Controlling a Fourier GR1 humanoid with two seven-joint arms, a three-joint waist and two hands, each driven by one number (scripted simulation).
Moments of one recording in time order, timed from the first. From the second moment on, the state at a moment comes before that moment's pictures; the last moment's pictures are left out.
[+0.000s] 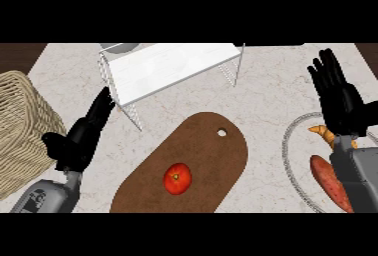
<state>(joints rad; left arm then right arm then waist) -0.19 0.40 -0.31 -1.51 0.30 0.26 0.02 -0.36 -0.38 0.03 -1.35 -0.35 -0.14 -0.06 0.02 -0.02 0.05</state>
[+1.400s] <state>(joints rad) -0.10 0.42 -0.18 -1.61 0.27 0.39 0.06 -0.49 -1.00 0.01 -1.33 -0.27 0.93 -0.19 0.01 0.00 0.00</state>
